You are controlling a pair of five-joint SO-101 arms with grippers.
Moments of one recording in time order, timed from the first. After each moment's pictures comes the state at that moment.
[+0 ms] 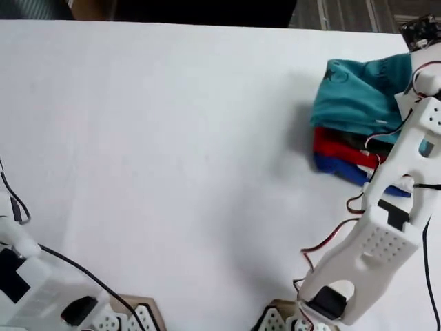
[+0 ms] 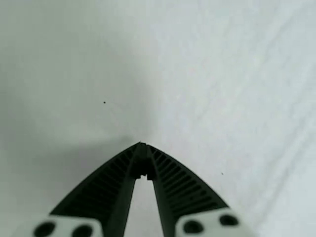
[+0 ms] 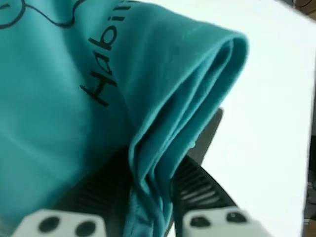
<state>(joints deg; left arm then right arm) -60.1 2.5 31.7 52.8 -29.9 27.3 32.1 -45.5 75.6 46.9</state>
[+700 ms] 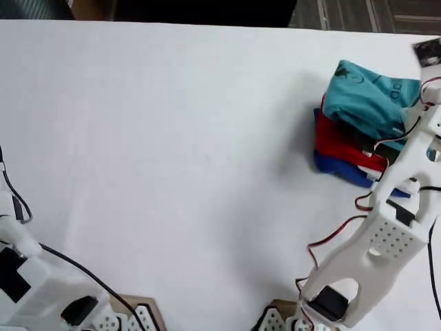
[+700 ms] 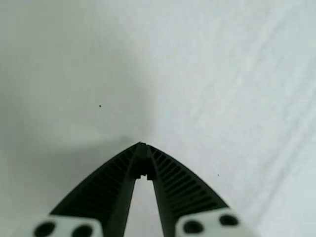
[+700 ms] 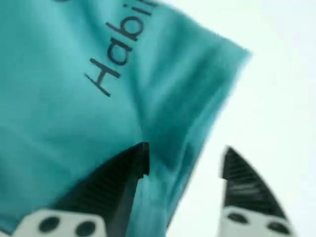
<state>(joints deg) -59.3 2.5 31.7 52.8 -29.9 30.5 34.2 -45.5 75.4 42.0</state>
